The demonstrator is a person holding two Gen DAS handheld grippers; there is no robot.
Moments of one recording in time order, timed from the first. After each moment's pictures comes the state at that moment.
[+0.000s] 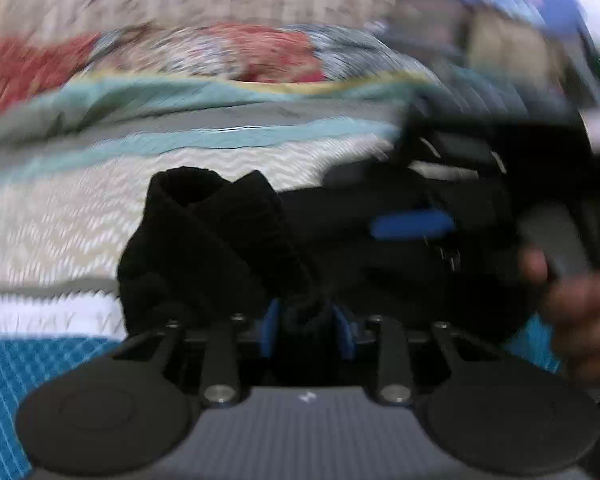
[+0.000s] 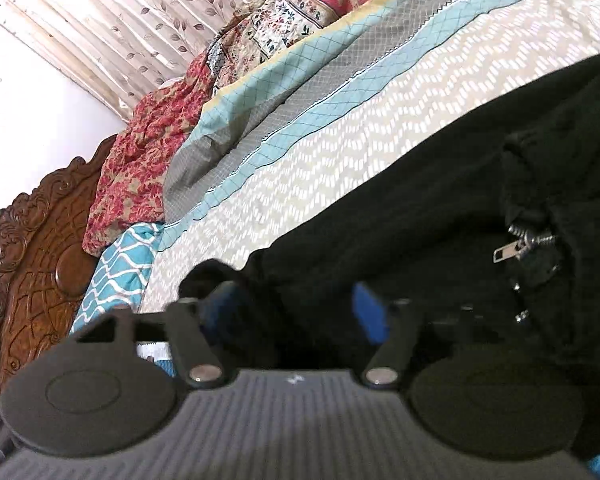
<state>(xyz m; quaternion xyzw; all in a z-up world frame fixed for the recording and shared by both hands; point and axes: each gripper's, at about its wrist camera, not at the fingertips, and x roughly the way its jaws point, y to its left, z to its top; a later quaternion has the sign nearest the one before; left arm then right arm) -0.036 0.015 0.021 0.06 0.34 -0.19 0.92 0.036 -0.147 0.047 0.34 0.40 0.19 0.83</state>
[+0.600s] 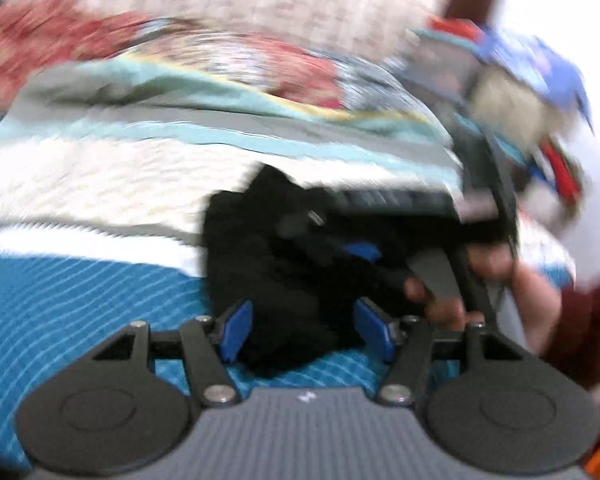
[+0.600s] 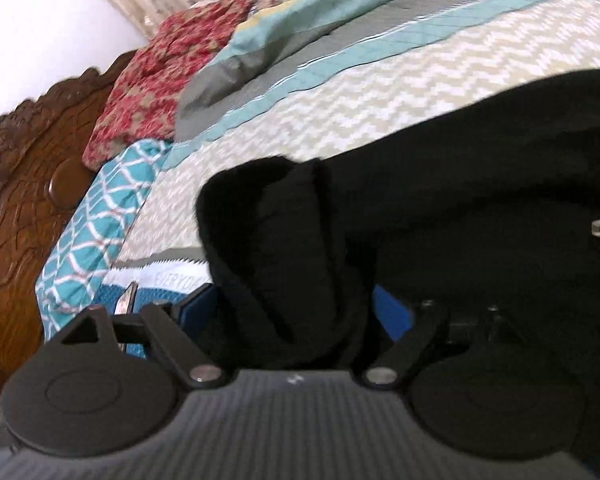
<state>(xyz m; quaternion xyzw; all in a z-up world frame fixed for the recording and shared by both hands) -0.107 0.122 0.058 -0.10 0.34 -0.17 0.92 0.053 -0.106 0.032 0.24 0.45 0.26 0.82</state>
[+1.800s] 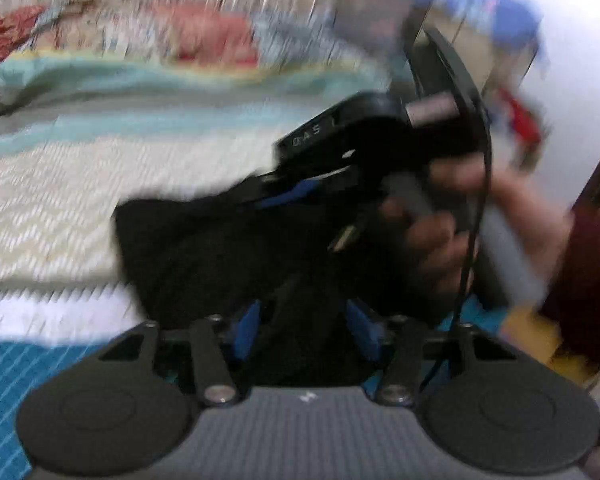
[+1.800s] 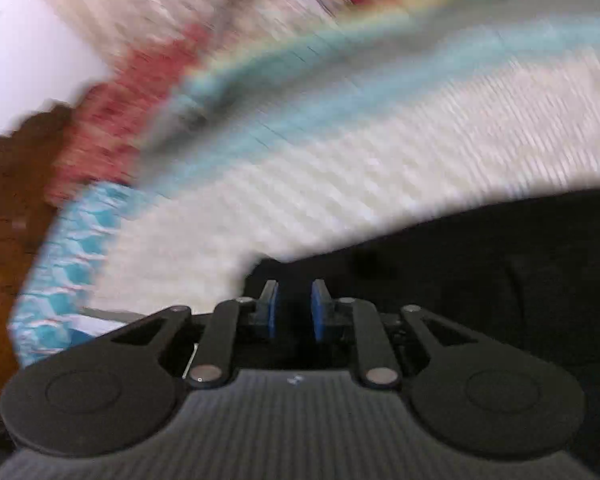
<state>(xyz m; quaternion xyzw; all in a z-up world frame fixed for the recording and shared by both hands) -0.025 0.011 0.025 -0.01 0.41 -0.27 0.87 0.102 -0.181 0.050 0.23 0.48 0.17 0.83</state>
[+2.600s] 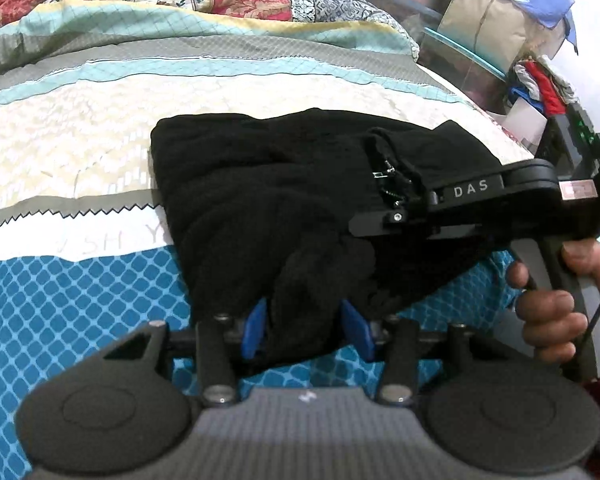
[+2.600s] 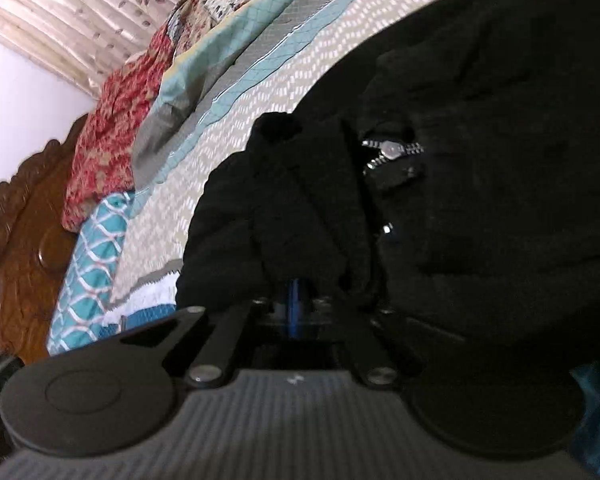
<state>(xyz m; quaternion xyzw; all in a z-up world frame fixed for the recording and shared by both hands) -0.041 0.028 0.007 -0.03 0.44 -0.25 0.86 0.021 -0.213 -0.001 0.33 0.47 0.17 0.80</state>
